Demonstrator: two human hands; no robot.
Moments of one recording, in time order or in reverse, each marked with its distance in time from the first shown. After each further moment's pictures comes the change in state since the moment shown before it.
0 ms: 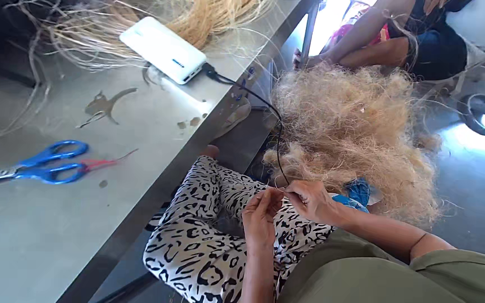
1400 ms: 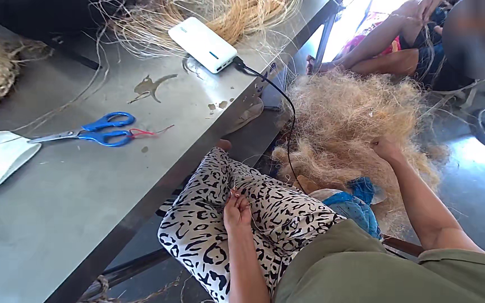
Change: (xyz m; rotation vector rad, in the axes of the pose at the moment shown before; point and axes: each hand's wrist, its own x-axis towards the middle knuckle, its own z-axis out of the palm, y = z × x) left_hand 0.059 -0.012 -0.089 -0.481 0.266 0.060; right_hand -0.024 0.200 -0.169 -0.600 -0.272 1.011
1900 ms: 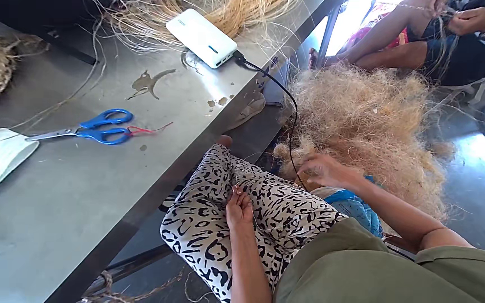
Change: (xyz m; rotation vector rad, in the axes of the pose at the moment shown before) left_hand 0.006 -0.005 -0.006 0.003 -0.007 0.008; right_hand -0.113 -0.169 0.033 0.382 -0.289 -0.960
